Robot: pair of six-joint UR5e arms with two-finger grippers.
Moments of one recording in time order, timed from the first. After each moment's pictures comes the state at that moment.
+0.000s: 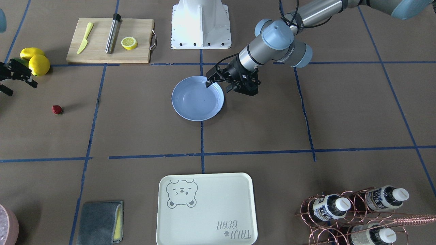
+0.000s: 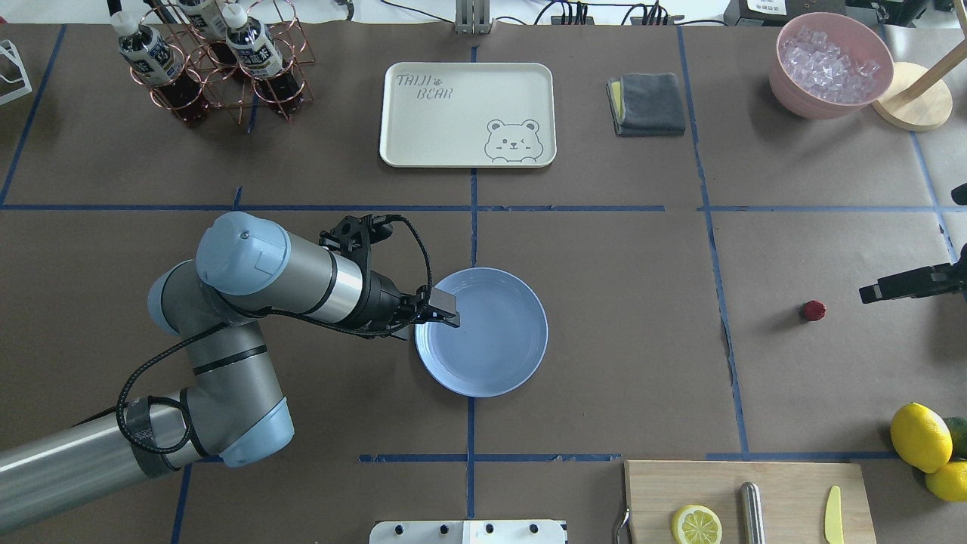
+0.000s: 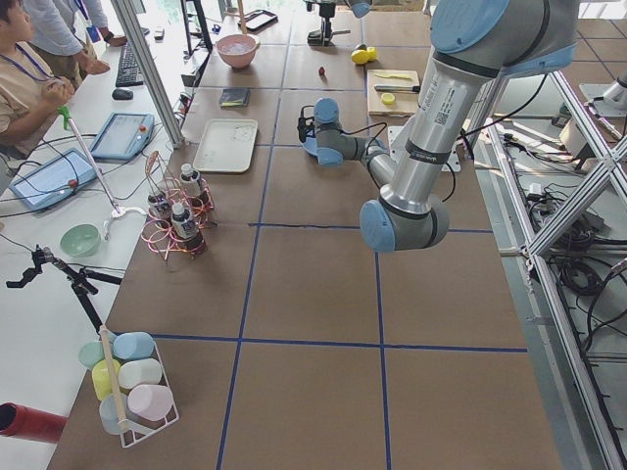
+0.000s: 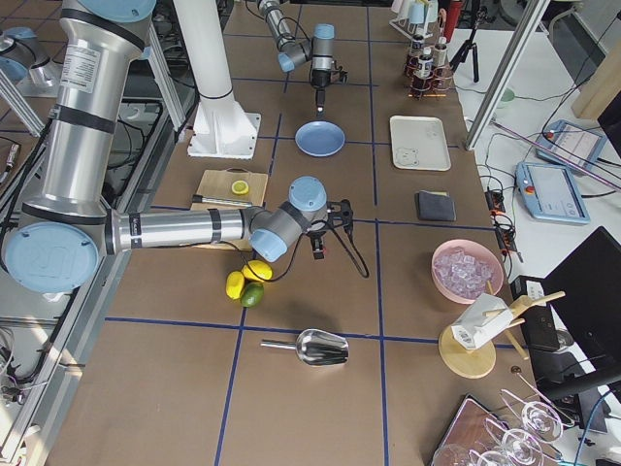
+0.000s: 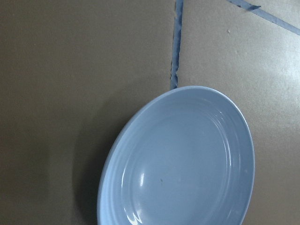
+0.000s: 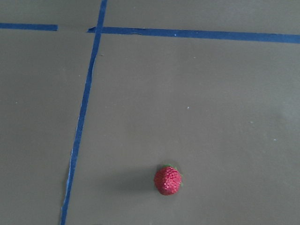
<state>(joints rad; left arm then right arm) -0.50 -2.09 -1.59 -2.37 -2.05 -1.52 1.02 -1.80 1.83 -0.80 2.32 0.77</state>
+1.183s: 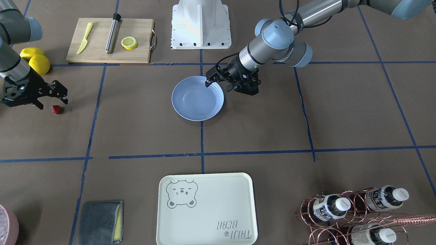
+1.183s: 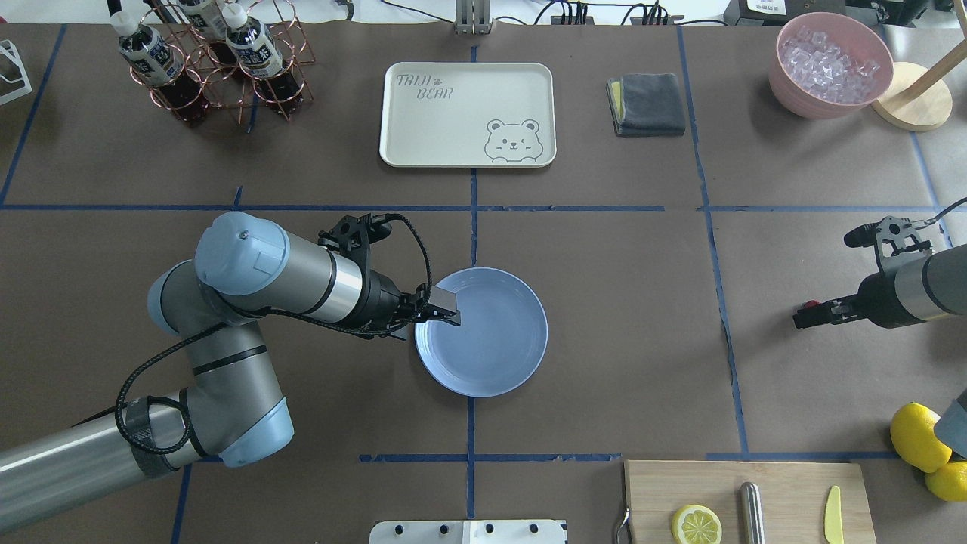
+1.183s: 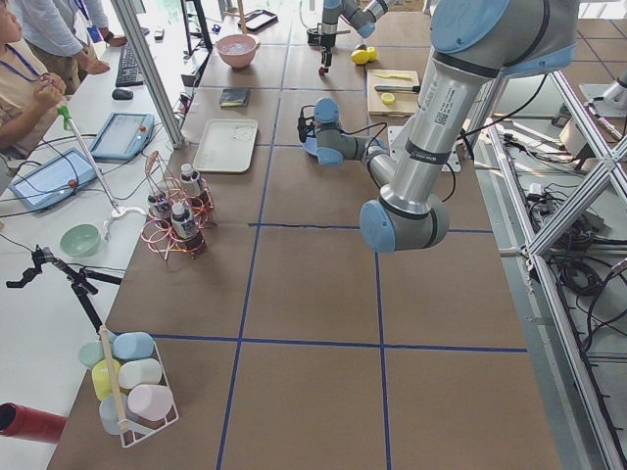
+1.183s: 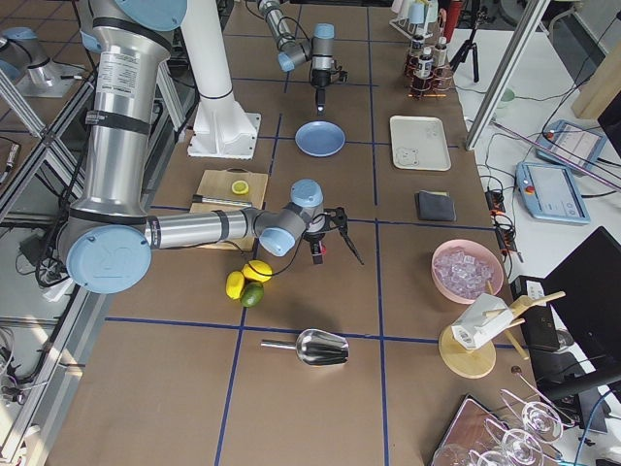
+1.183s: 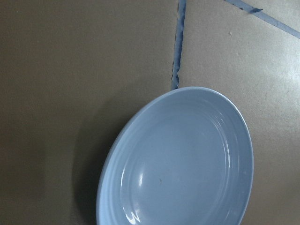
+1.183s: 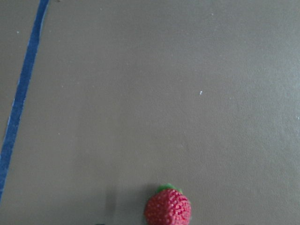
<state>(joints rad) -0.50 -2.08 -1.59 -2.37 -2.05 -1.53 0.80 -1.73 1.72 -0.82 2.06 0.83</state>
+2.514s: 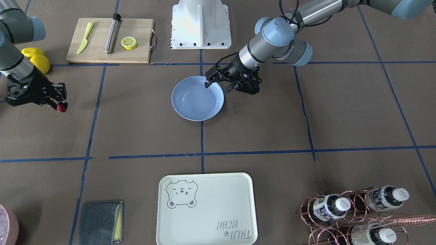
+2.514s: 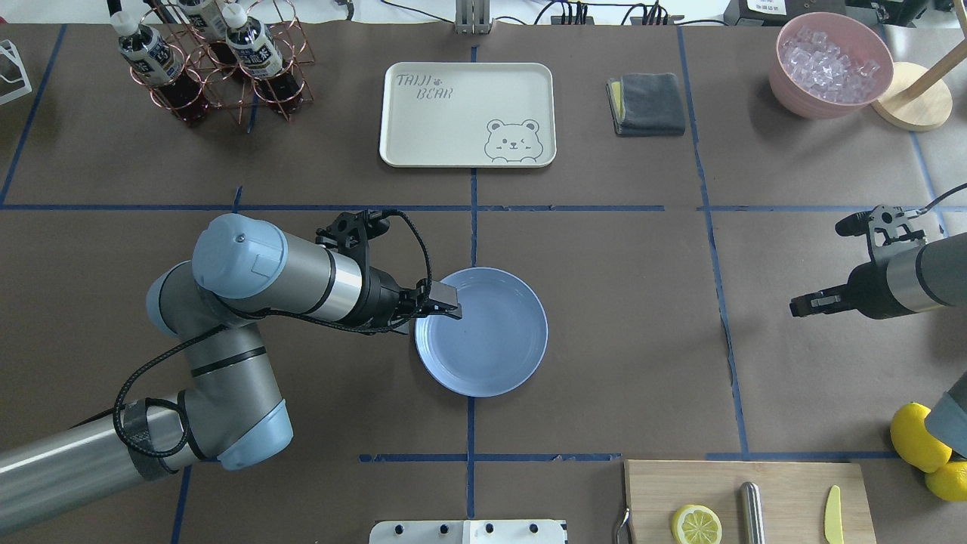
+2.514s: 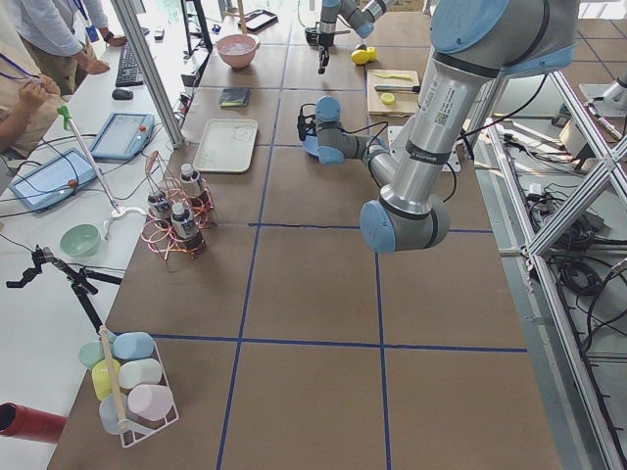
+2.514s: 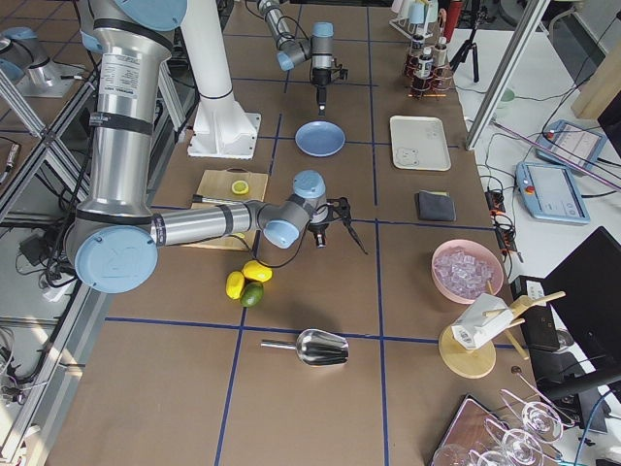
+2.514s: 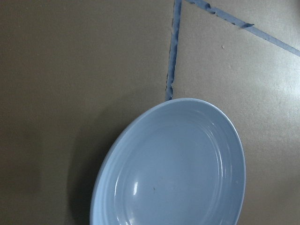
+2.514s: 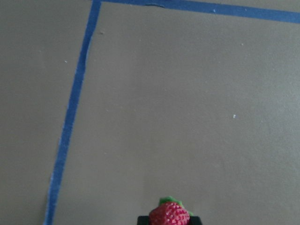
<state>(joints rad) -0.50 -2.08 -1.61 -2.37 -2.01 -1.55 0.80 -1.71 1.79 -0.82 2.06 0.91</state>
